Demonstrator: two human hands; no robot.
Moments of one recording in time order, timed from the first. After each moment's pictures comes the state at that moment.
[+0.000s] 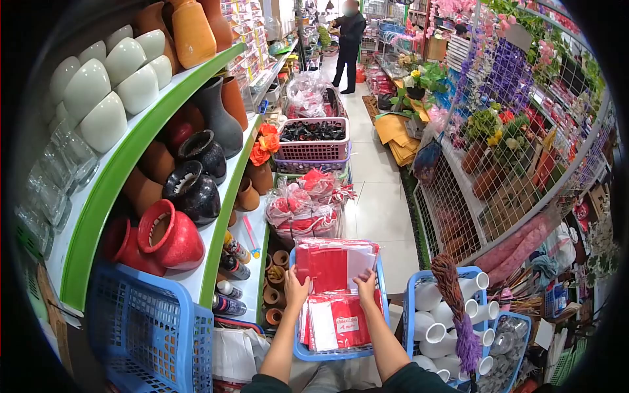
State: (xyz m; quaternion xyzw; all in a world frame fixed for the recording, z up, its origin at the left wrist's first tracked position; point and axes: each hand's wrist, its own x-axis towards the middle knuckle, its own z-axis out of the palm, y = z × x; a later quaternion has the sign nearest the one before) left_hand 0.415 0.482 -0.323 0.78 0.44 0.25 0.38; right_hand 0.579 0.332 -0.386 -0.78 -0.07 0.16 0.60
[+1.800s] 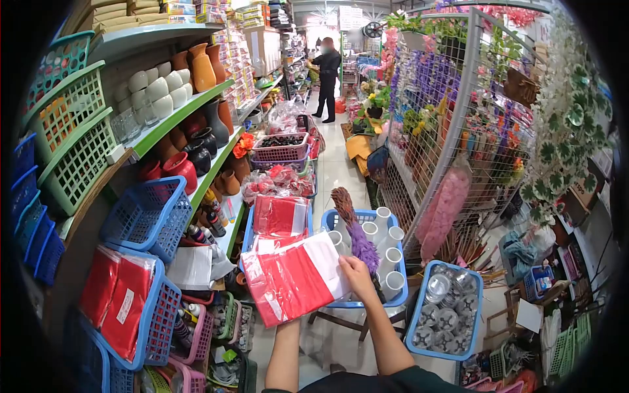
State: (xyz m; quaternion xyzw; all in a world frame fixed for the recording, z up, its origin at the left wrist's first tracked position) left_hand 0.335 0.106 -0.328 0.40 0.10 0.62 0.67; right_hand 0.481 -0.057 -0.129 -0.70 -0.33 0.15 0.61
